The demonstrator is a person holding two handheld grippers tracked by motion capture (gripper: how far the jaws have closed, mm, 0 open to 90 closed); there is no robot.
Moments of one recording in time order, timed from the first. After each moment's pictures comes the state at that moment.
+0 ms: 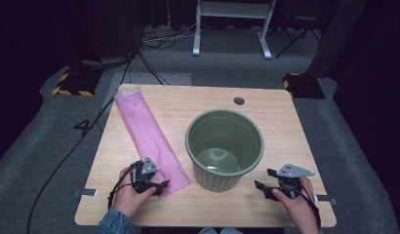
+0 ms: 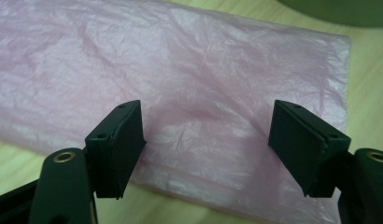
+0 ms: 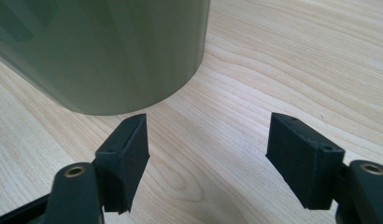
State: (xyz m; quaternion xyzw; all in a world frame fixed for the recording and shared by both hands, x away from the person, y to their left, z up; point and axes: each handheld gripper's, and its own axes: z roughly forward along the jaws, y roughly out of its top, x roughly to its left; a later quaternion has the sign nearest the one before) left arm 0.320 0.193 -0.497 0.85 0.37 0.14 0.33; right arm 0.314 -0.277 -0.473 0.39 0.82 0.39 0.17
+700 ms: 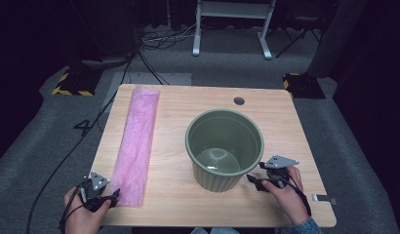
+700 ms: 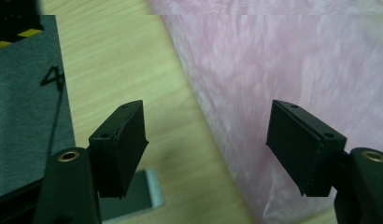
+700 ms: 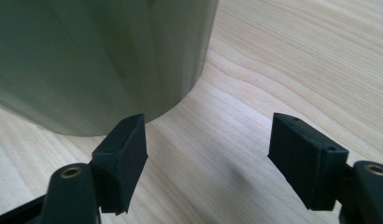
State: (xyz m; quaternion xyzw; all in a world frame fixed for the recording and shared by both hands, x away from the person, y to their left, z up) left arm 0.266 0.297 -0.481 0.78 0.53 0.23 0.24; right arm 0.347 -0.257 -0.480 0.36 0.84 0.37 0.17
